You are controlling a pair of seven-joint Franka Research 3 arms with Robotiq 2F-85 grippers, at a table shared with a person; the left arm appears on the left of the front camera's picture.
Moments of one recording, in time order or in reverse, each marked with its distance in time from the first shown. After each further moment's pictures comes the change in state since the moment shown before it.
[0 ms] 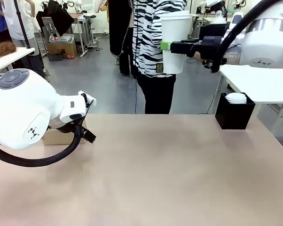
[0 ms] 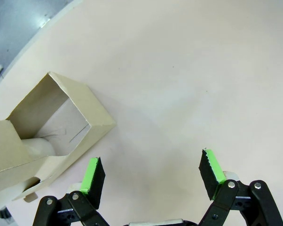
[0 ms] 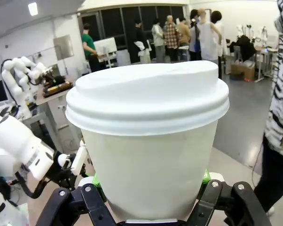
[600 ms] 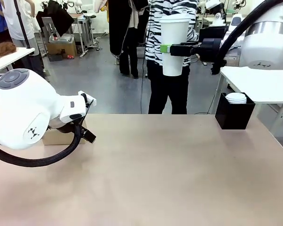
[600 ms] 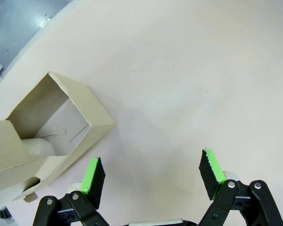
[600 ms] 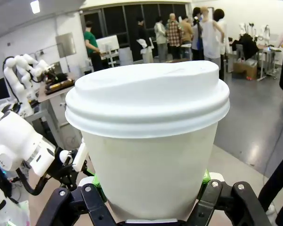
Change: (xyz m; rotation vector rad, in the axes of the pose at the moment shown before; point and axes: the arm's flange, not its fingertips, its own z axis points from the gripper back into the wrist) left arm 0.000 0.000 0.000 0.000 0.000 0.000; right arm -0.004 0.003 -0.004 0.007 0.012 0.005
